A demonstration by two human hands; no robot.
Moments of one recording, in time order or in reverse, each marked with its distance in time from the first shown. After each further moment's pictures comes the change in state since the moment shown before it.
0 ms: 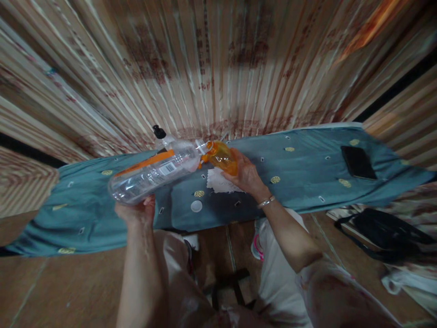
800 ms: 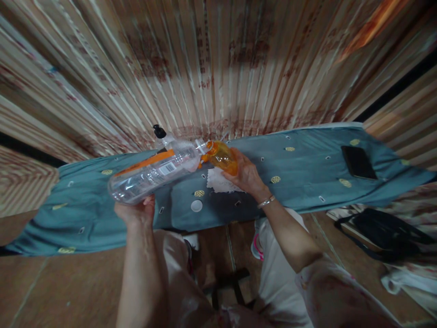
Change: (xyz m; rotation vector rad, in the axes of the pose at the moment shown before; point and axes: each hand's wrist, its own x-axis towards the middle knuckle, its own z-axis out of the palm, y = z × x) left_hand 0.012 -0.001 -0.011 0.052 -0.048 0.012; right_hand 0.000 -0.001 -0.002 0.005 0.009 0.000
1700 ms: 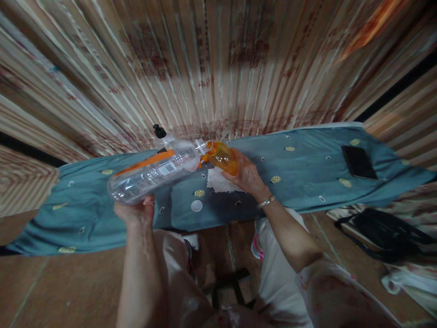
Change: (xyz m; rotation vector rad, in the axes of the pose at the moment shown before) left_hand -0.005 0.000 0.007 -0.046 0.048 -0.003; right_hand 0.000 -0.003 -0.003 0.023 0.001 0.006
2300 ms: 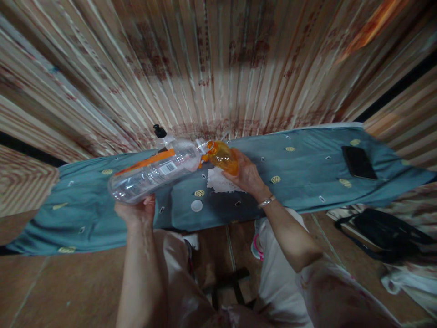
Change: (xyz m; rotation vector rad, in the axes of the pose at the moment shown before) left_hand 0.001 -0.001 -0.002 0.007 0.003 0.002; right_hand -0.001 0.010 0.007 -0.017 0.013 -0.026
